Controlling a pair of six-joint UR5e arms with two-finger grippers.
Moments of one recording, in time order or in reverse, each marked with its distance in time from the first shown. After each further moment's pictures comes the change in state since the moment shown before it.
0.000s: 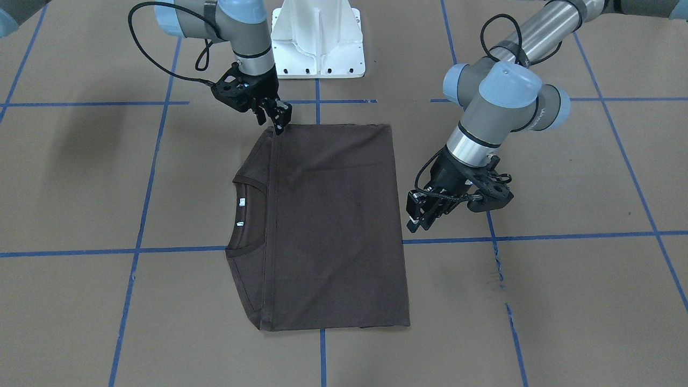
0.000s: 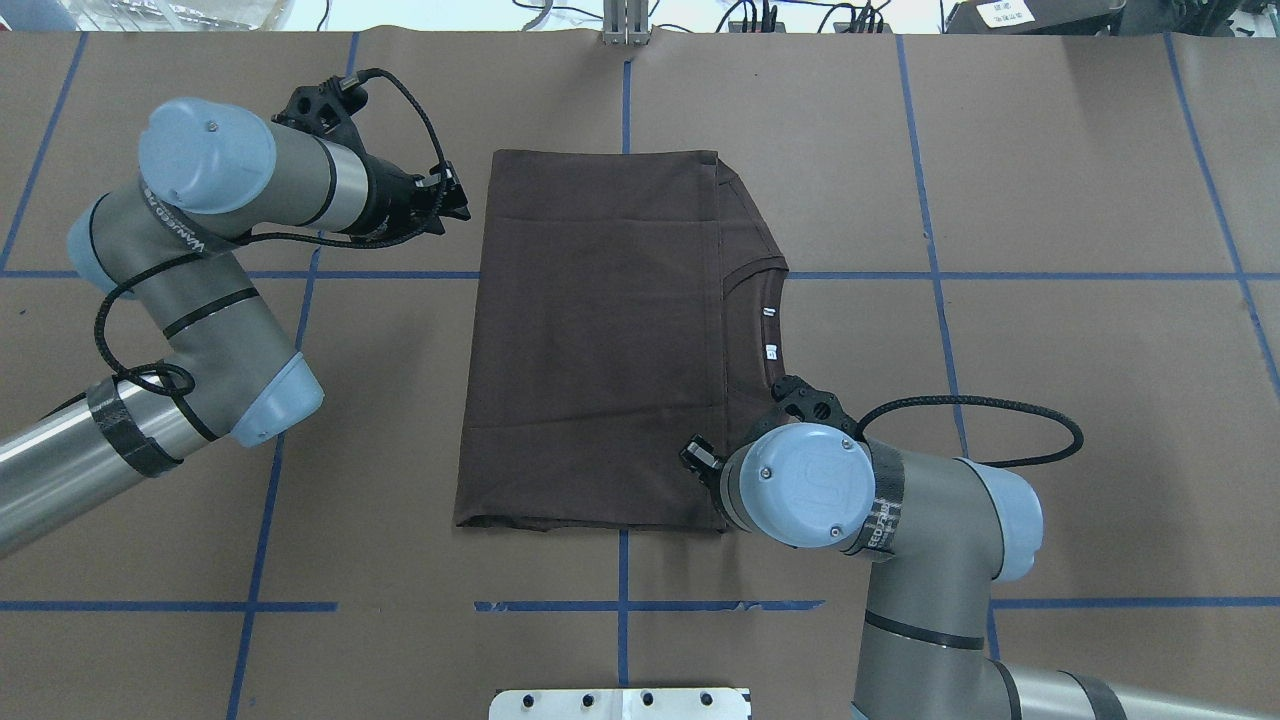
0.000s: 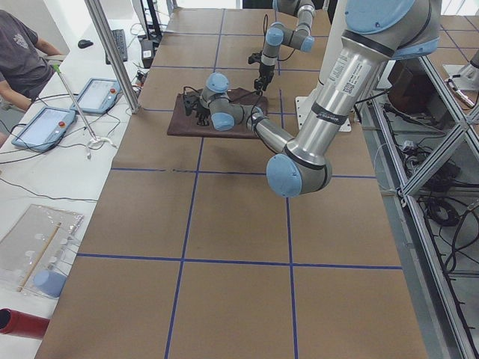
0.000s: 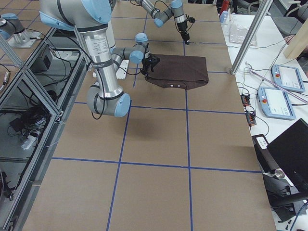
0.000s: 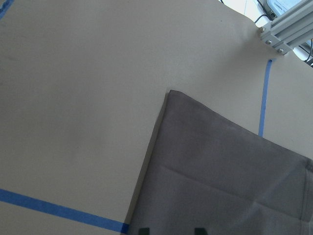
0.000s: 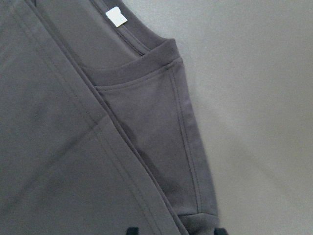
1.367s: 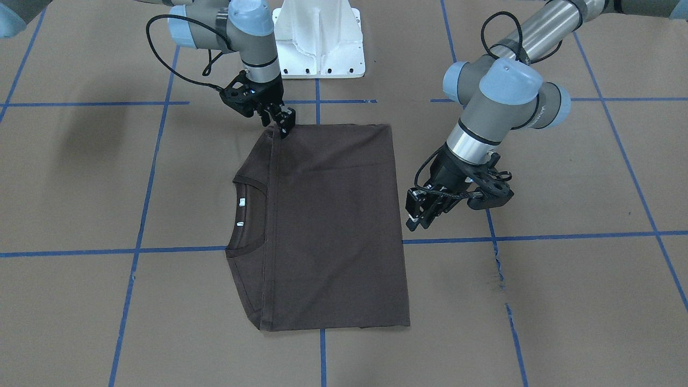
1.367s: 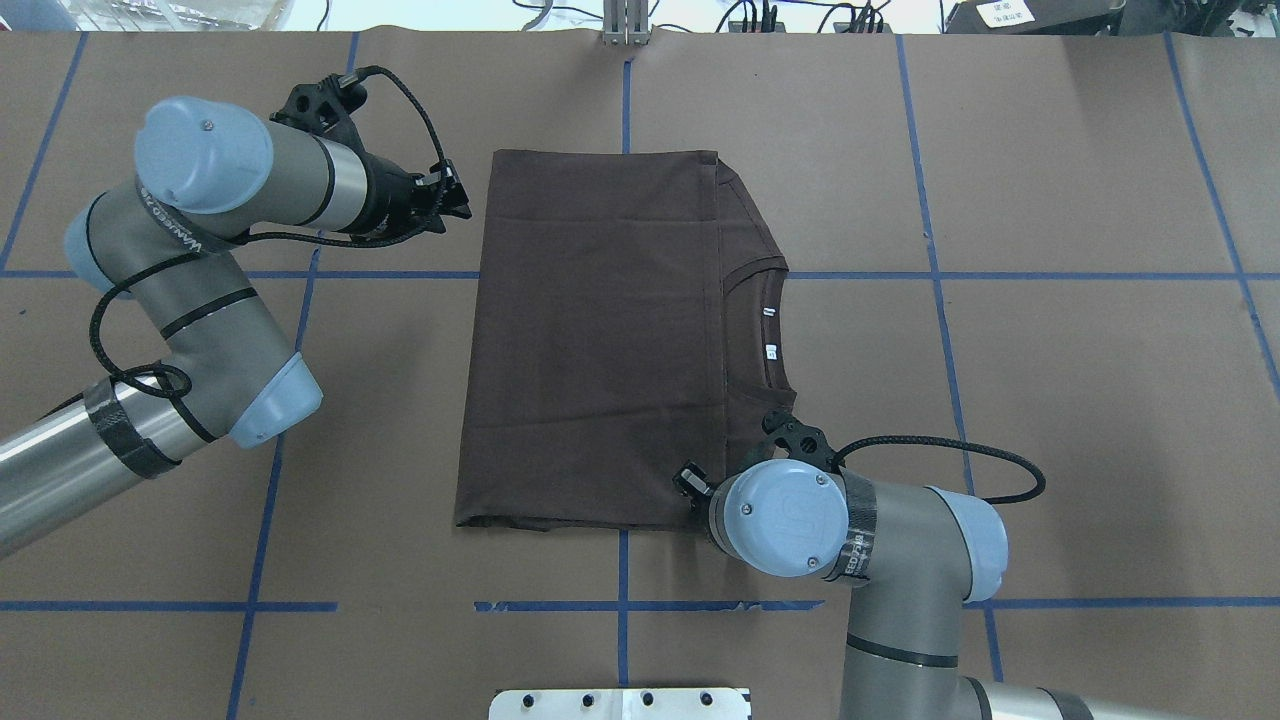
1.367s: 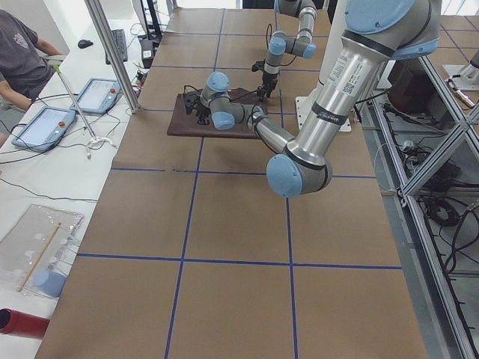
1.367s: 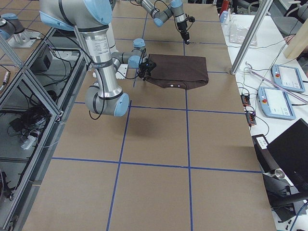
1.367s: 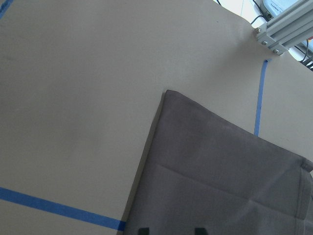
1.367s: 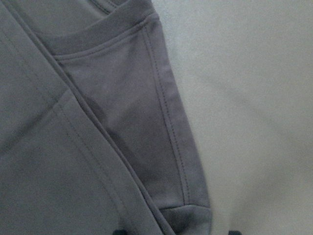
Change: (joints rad) left arm 0.000 0.001 -0.012 0.001 0.001 -0.001; right arm -0.039 -0.004 -0.071 0.064 -0.011 0.044
